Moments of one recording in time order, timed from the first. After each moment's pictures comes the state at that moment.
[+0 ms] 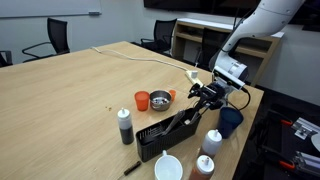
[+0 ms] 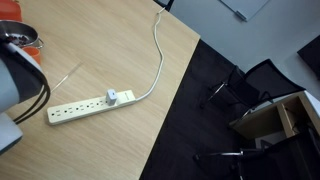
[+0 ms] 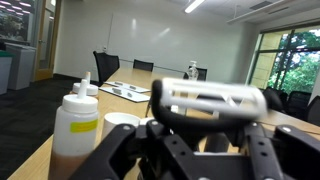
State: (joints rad) arm -0.04 0.71 -0.07 -2.26 1.67 1.36 -0.04
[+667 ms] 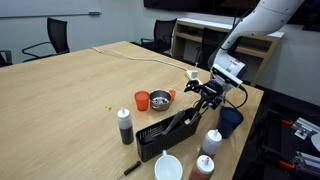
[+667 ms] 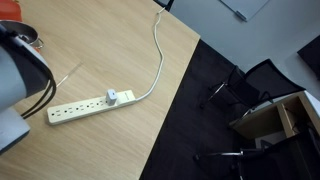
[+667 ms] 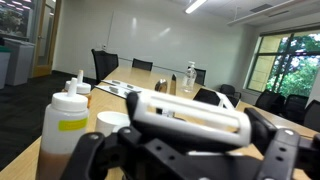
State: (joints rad) arm -0.04 0.71 -0.08 -2.23 1.67 1.37 -0.04
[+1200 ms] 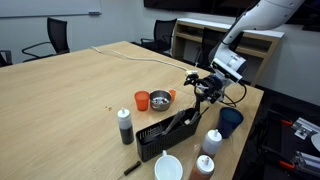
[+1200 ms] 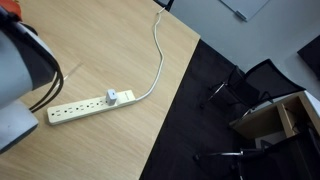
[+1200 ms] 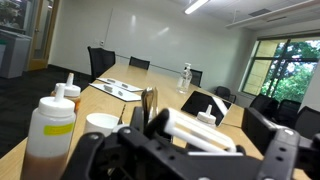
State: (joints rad) arm -0.04 0.66 -0.10 -2.23 1.67 1.37 -0.04
